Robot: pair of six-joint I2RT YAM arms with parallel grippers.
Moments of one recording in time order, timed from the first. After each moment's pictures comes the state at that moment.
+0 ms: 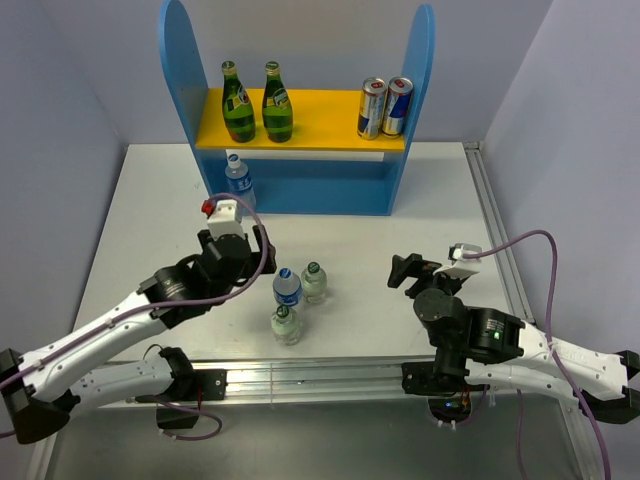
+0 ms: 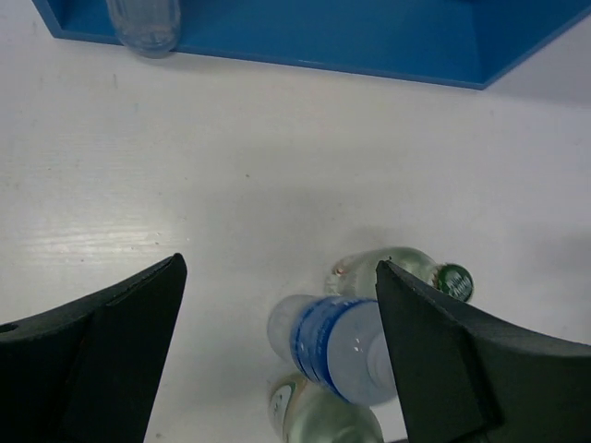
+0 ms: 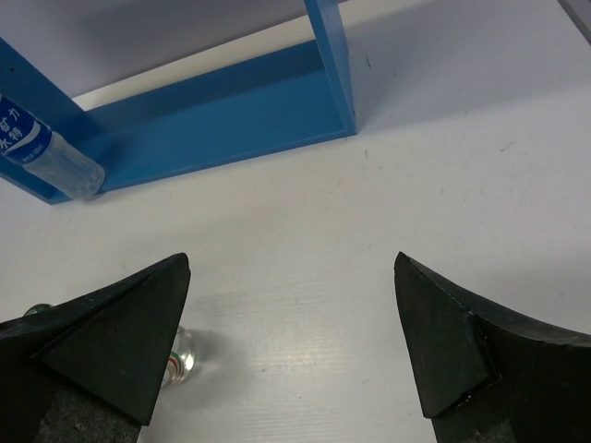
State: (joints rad) left arm -0.93 0.96 0.92 -0.55 -0.63 -0.68; right arm 1.21 0.47 0.60 -0.62 1.18 0.78
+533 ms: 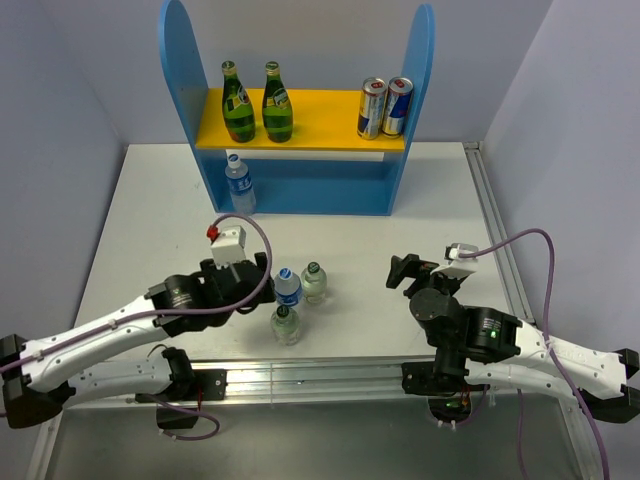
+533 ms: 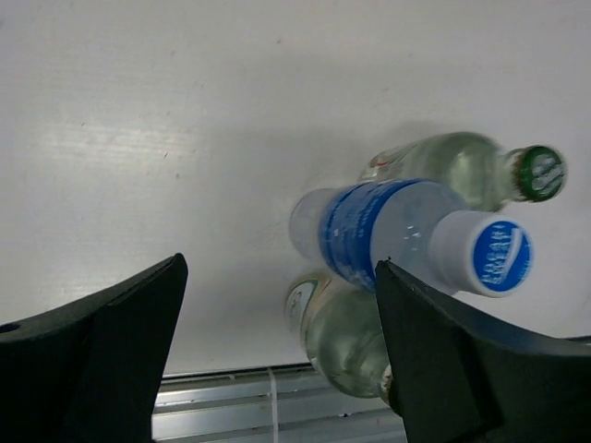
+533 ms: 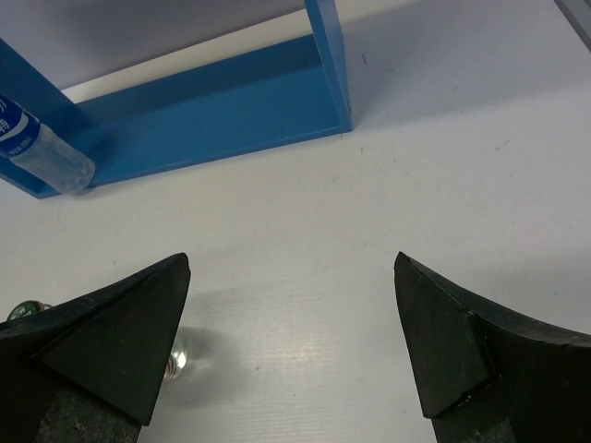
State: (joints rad) left arm -1.10 0.93 0.91 -0.85 -0.63 -0.99; right arm 1.21 0.50 0.60 -0.63 1.19 0.78
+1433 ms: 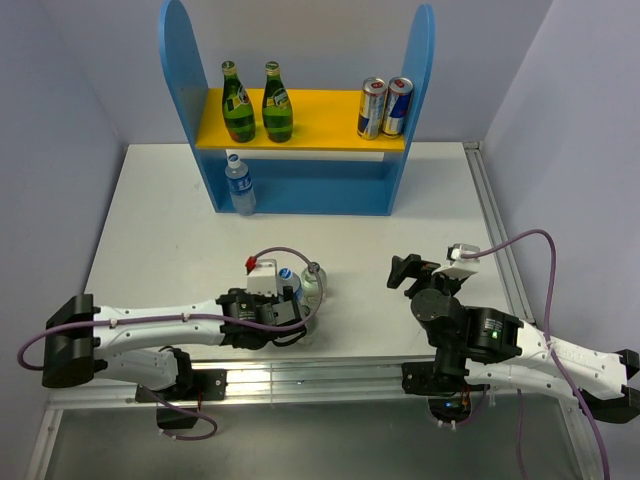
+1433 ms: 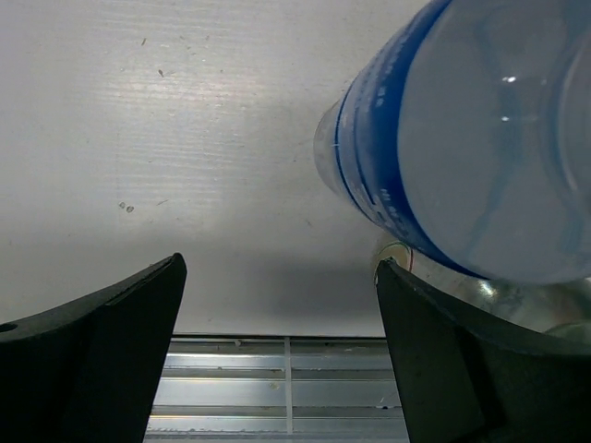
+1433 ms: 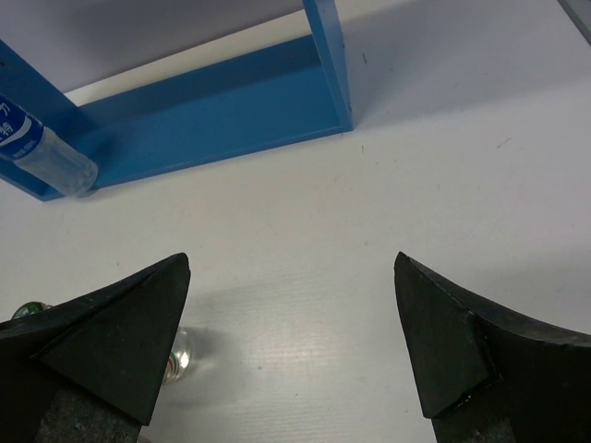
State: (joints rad) left arm -1.33 1.24 0.85 -0.95 -0.68 -1.30; right arm 1.21 0.49 0.60 -0.64 1.19 0.80
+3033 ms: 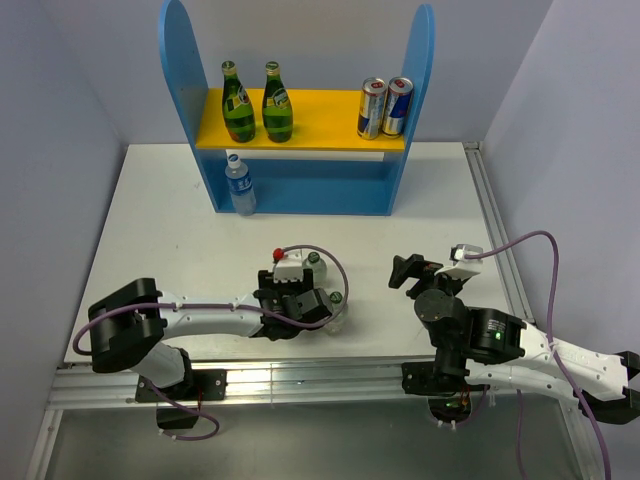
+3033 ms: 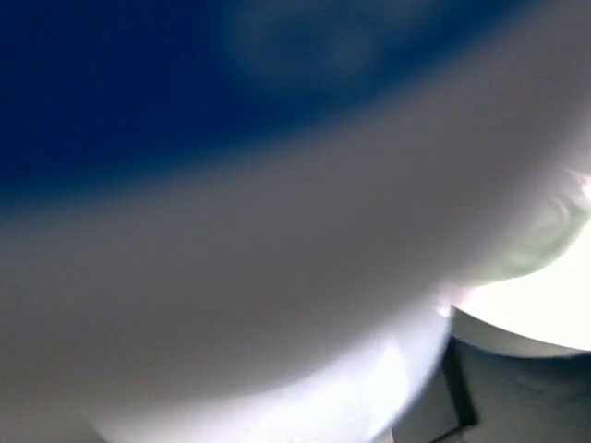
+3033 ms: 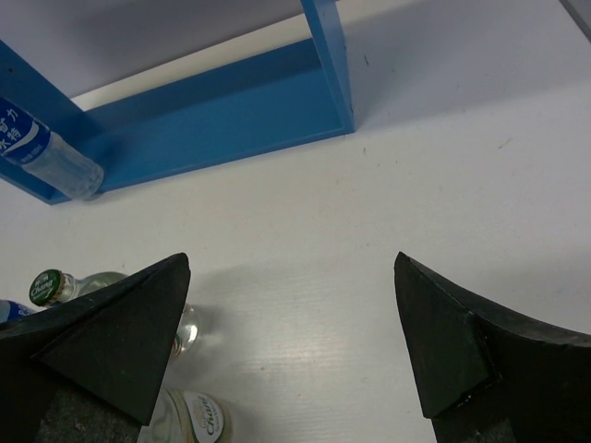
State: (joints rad) left arm -1.25 1.52 0.83 -0.43 -0.96 -1.07; right arm 1.21 0.46 0.60 -0.64 1.18 0.80
